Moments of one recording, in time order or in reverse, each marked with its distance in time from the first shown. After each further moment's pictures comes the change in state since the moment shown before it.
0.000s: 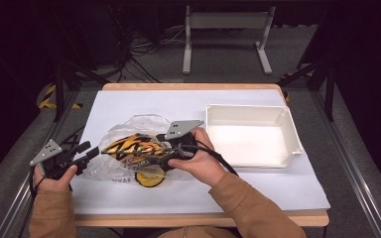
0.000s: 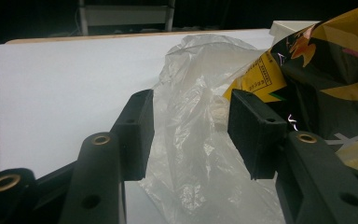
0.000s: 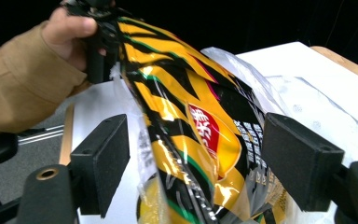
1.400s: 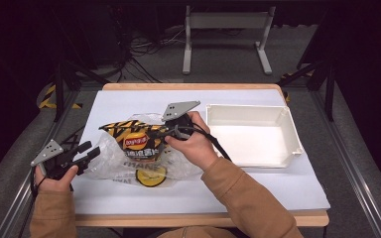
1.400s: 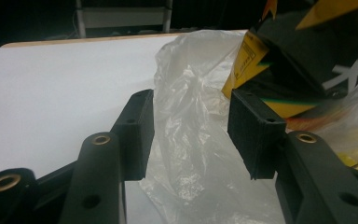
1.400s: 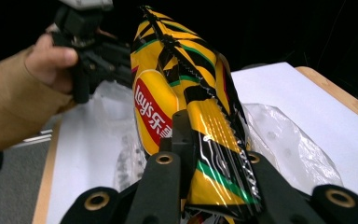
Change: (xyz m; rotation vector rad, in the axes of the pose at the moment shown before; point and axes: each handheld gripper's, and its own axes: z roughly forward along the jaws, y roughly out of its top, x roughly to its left) left arm -0.005 0.001 0.004 0.007 -0.009 0.029; right arm -0.028 0.036 -0.001 -0.018 0.011 -0.028
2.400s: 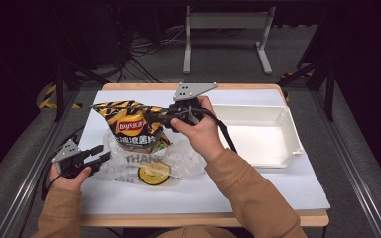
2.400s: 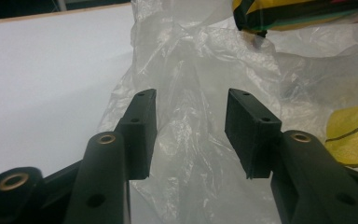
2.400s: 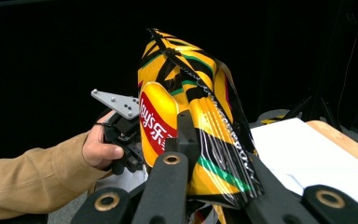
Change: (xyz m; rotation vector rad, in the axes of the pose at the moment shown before) left arm -0.011 -0.003 0.022 0.112 -0.031 0.061; right arm -0.005 0.036 -0.034 -0.213 0.085 0.057
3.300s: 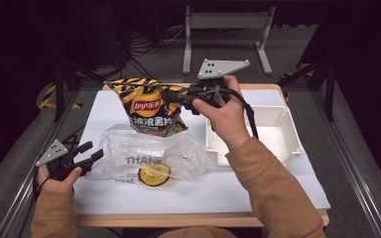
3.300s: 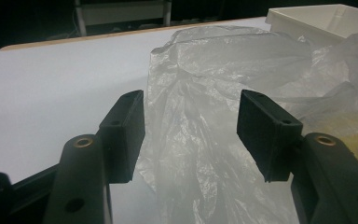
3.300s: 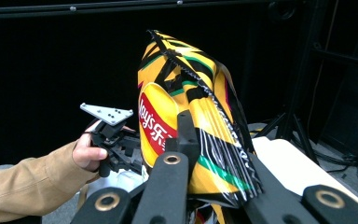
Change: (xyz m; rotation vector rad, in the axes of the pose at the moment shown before) left arm 0.004 0.003 -0.022 -0.088 0.047 -0.029; right arm -0.003 0.046 -0.060 -0.034 -0.062 -0.053
